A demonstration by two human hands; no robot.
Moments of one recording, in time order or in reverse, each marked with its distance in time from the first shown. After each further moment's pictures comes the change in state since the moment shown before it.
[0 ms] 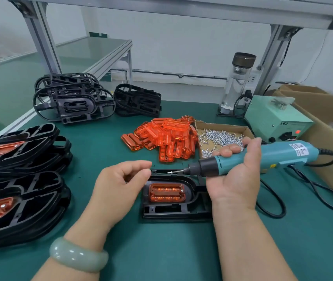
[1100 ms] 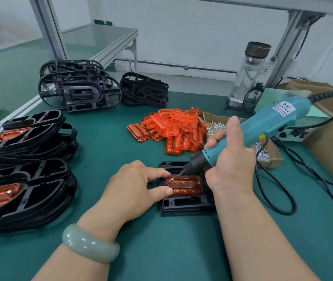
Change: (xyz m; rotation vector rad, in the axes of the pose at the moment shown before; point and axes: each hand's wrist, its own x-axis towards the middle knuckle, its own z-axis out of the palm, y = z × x) left_hand 0.005 -0.016 0.002 0.606 -0.355 -0.011; right_hand 0.007 0.024 0.005 -0.398 -0.148 -0.108
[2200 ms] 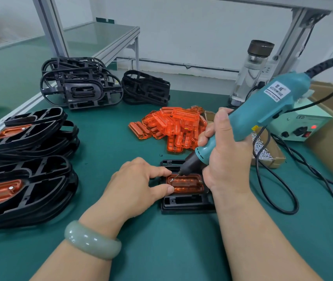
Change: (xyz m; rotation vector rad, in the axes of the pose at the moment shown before) left_hand 0.000 0.002 0.001 -0.014 0.023 0.002; right_hand -0.011 -0.005 0.010 -0.064 -0.280 -0.106
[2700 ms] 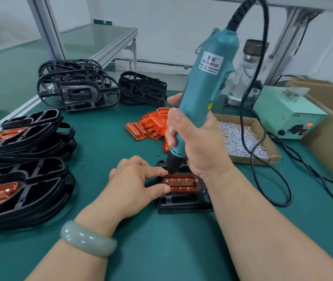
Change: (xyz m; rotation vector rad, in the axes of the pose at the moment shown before) left_hand 0.003 0.001 0.001 0.039 0.047 0.044; right_hand 0.012 0.001 0.018 -0.123 -0.490 0.086
